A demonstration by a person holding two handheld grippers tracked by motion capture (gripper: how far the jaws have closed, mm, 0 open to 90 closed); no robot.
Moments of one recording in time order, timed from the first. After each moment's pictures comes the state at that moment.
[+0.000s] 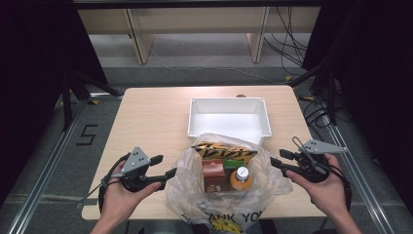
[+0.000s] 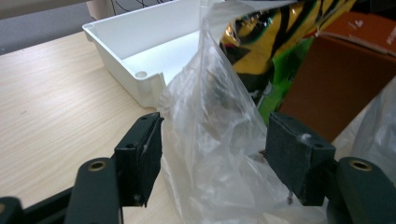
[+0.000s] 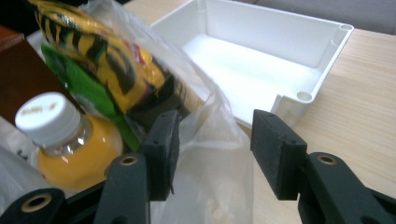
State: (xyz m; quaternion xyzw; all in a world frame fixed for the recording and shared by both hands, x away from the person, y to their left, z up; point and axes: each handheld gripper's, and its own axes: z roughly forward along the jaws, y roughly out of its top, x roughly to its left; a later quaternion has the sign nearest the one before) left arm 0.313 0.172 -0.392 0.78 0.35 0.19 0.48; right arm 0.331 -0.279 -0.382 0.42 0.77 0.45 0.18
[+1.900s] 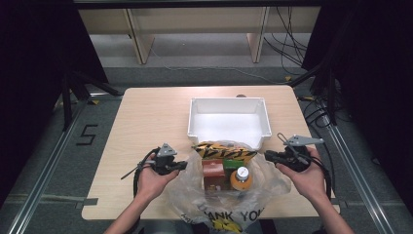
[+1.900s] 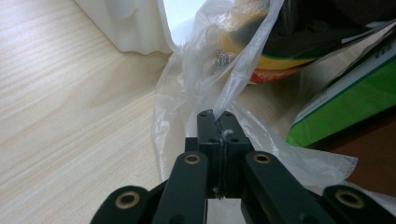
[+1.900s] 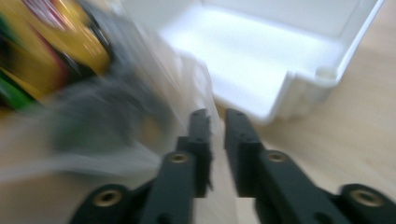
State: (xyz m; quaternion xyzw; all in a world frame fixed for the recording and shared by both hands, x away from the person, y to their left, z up) left arm 0.385 0.136 -0.475 0.82 0.38 0.11 0.41; right arm 0.375 -0.272 -0.422 0.42 0.79 0.43 0.14
